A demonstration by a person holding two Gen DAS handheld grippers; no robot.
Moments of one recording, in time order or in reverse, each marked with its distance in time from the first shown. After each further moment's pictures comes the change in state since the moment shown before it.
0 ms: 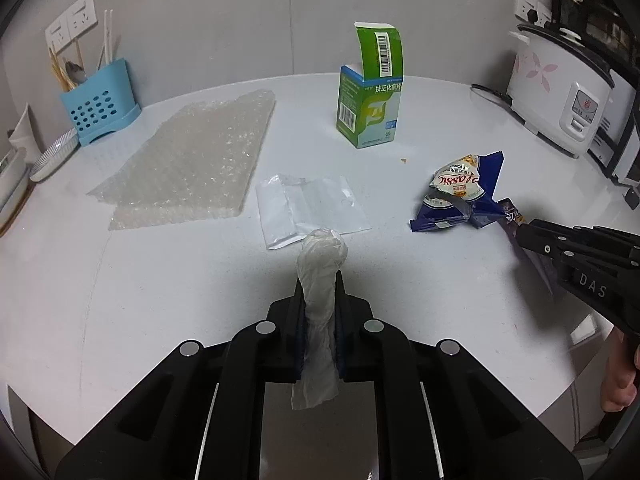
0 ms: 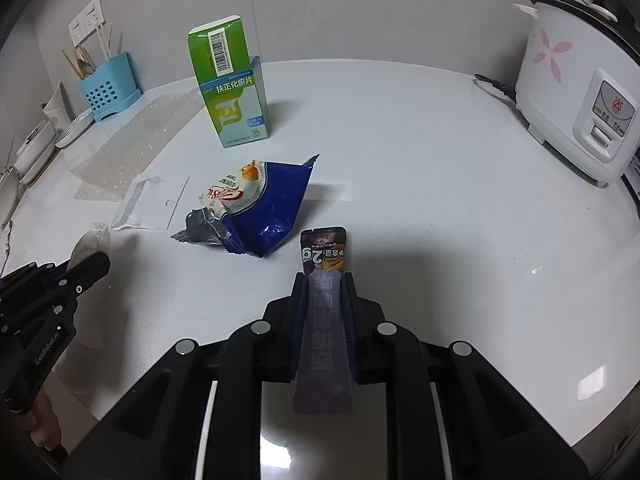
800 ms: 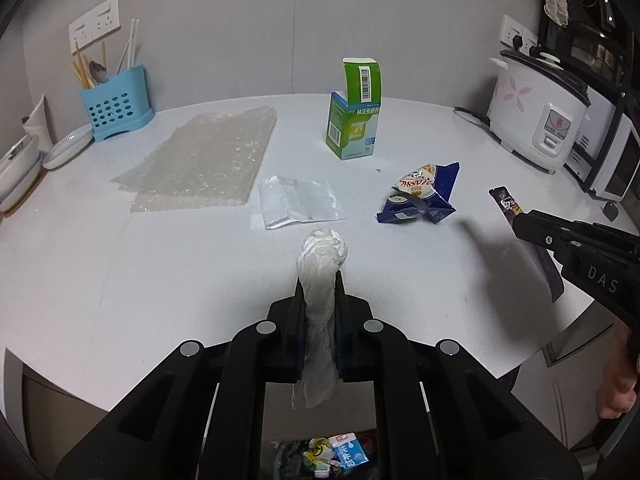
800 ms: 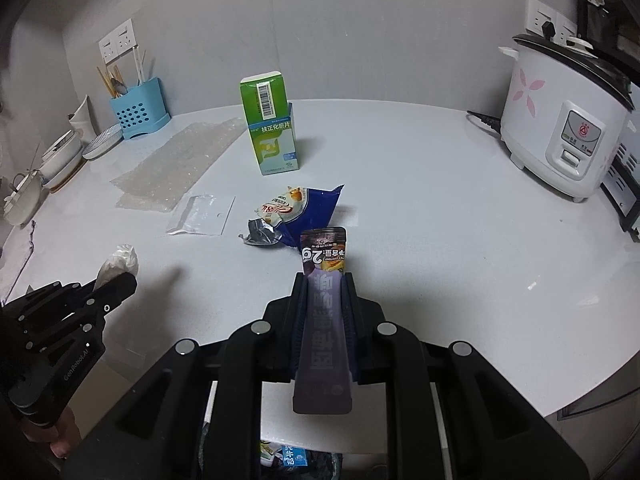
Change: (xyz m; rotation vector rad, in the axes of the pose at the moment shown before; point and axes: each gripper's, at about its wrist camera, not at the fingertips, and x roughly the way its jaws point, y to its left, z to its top) left arm -0.056 -0.007 -0.026 -0.058 -0.072 -0.027; right arm -0.071 0.014 -0.019 -0.014 -0.111 0.020
